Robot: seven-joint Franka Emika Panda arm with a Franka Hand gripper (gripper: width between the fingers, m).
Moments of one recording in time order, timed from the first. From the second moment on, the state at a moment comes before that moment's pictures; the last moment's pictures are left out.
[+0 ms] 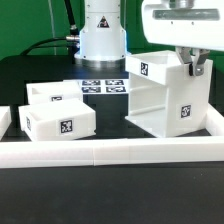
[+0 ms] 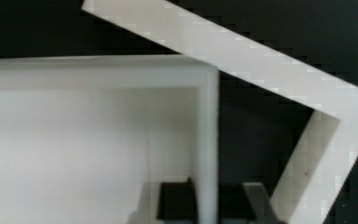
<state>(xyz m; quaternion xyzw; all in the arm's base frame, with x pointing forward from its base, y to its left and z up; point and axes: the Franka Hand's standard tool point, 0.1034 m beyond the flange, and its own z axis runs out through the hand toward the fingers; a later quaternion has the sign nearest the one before) 0.578 0.105 0.101 -0.80 0.60 0.03 0.08</state>
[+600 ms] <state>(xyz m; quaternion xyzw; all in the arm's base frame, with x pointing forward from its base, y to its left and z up) 0.607 0.103 0.101 -0.71 0.70 0.04 0.10</state>
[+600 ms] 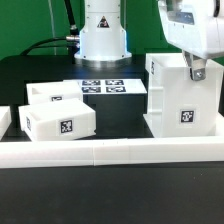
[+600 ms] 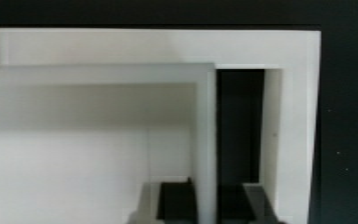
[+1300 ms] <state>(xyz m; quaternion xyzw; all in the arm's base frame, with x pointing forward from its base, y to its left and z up) 0.647 0.102 0.103 -0.71 0.70 0.03 0.11</state>
